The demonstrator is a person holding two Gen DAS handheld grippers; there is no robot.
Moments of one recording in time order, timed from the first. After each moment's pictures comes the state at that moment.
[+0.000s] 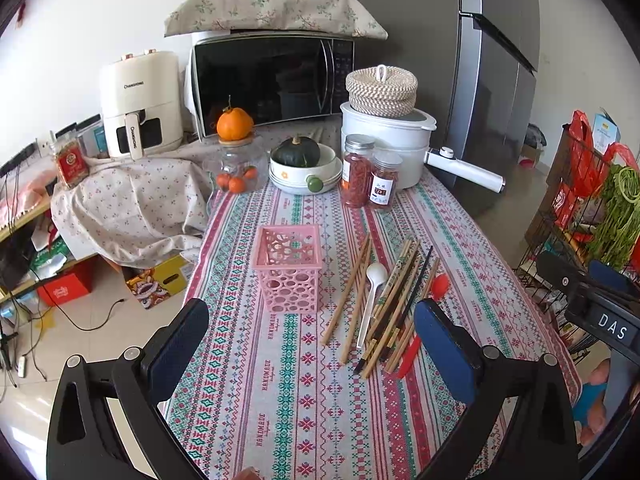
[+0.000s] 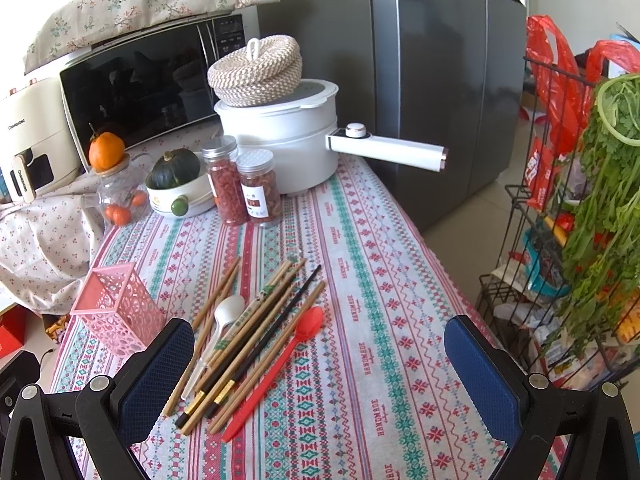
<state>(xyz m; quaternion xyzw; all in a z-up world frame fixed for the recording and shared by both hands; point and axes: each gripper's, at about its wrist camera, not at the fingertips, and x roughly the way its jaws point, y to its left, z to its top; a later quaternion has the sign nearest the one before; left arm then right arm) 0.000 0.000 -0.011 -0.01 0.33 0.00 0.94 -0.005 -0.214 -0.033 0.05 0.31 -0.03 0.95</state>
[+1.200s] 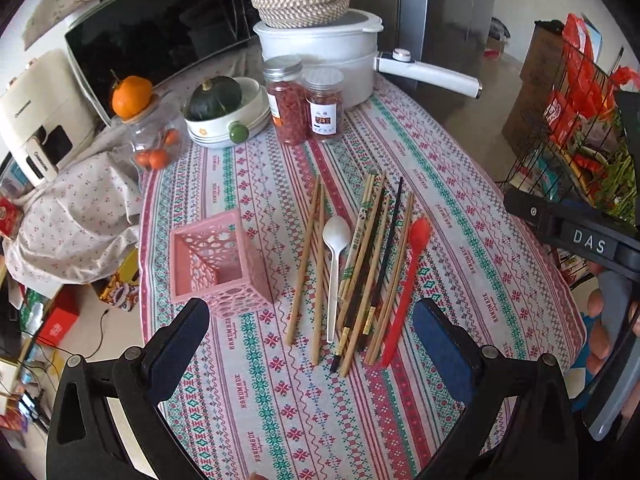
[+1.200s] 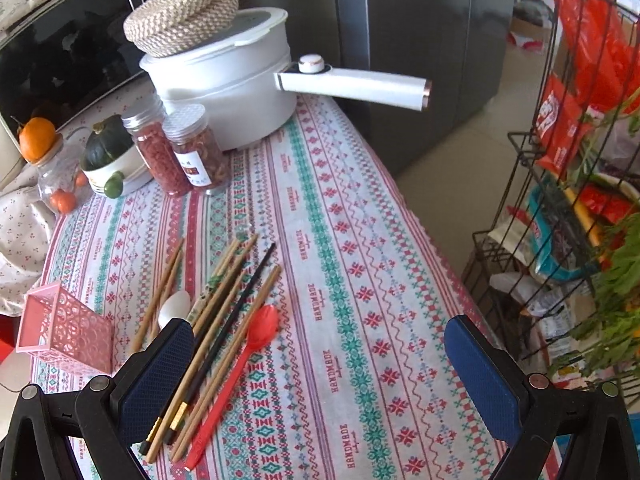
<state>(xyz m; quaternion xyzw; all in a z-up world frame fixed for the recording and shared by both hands) 0.119 -0.061 -0.026 0.10 0.50 -0.09 0.85 0.097 -0.269 -0.064 0.10 0.44 -0.05 0.89</state>
